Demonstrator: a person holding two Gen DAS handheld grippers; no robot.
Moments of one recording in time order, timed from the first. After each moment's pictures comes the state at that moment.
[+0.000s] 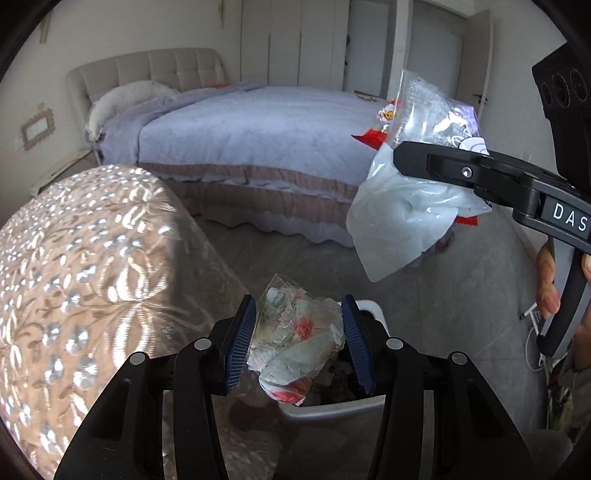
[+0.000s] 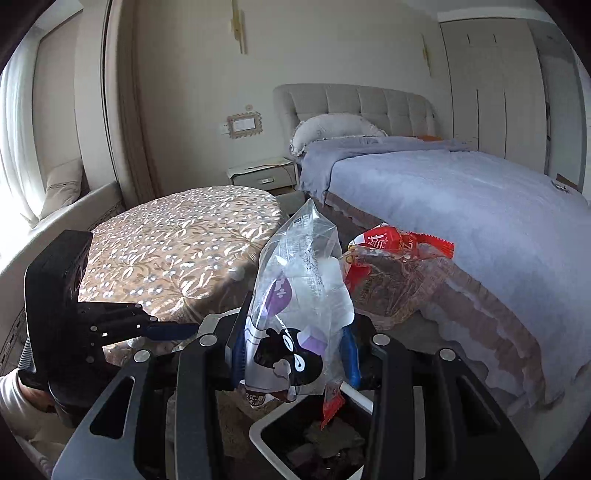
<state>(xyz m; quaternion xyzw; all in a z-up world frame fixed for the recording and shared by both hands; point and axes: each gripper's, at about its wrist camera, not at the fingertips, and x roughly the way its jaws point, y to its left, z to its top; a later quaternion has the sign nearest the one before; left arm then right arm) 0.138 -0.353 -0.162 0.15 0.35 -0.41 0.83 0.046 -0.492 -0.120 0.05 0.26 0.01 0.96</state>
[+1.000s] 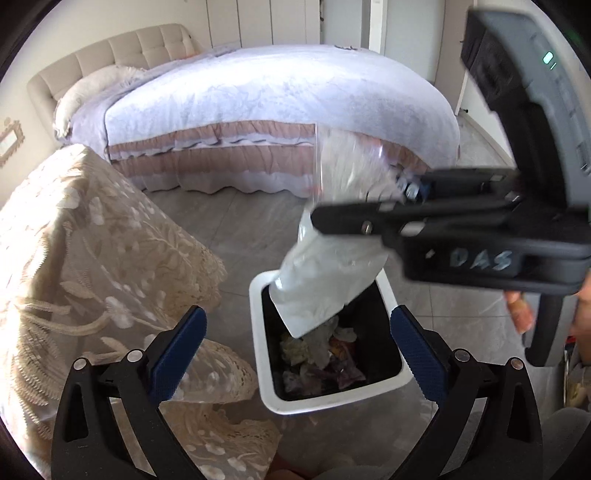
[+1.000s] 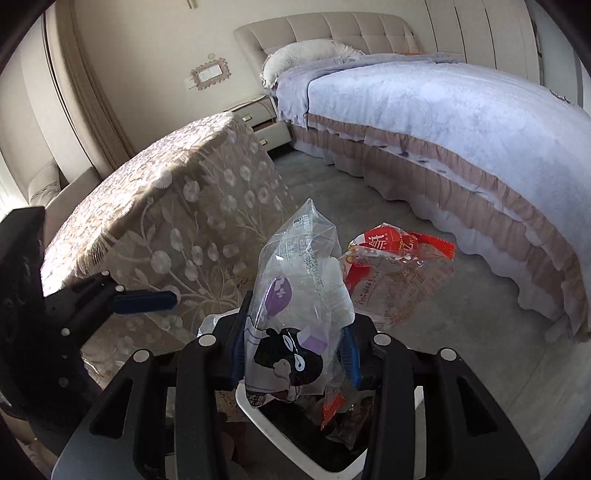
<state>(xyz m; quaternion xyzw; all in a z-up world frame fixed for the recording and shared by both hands) 0.136 -0.407 -0.224 0.22 0.38 -0.41 0.80 0.083 -0.534 -0.232 0.14 0.38 0.02 0.91</state>
